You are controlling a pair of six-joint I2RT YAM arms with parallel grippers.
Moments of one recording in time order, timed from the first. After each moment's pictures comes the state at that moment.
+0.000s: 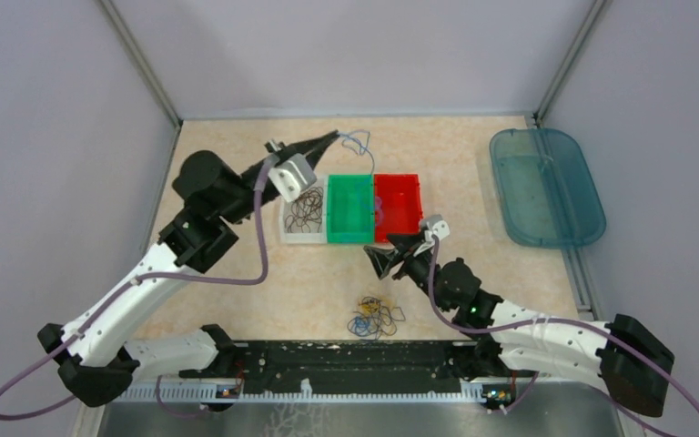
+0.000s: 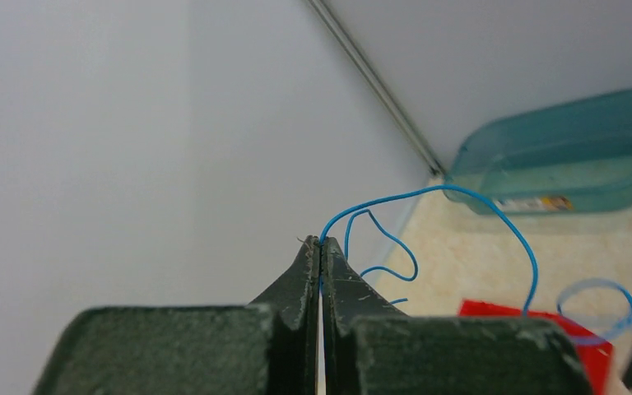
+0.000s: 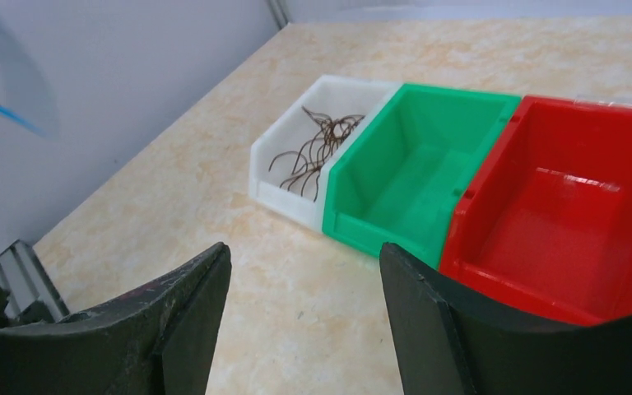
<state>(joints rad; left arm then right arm) -0.81 1.10 1.33 0.10 0.24 0.64 1.00 0.85 0.22 0.70 0.31 0.32</state>
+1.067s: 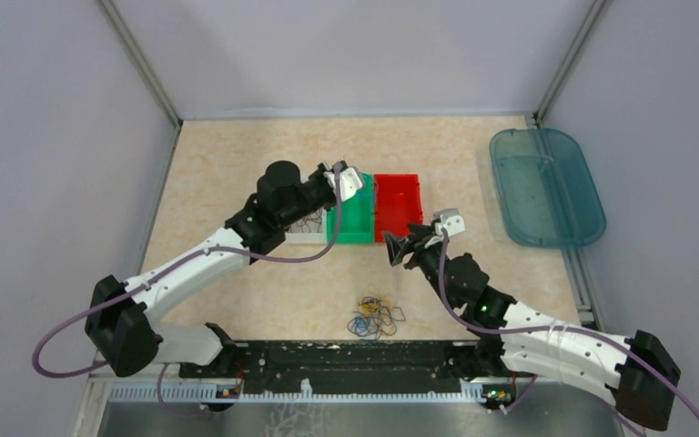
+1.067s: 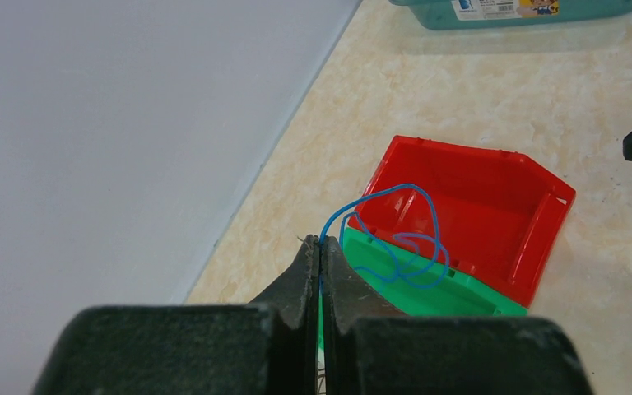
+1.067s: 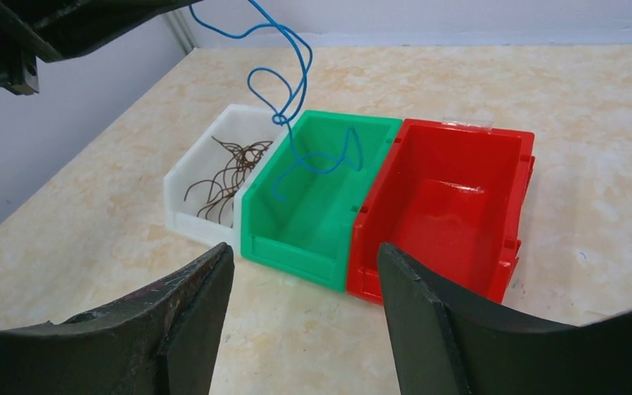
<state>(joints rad) -0.77 1.30 1.01 0.19 0.11 0.58 0.97 0.73 0.30 0.46 0.49 0.24</state>
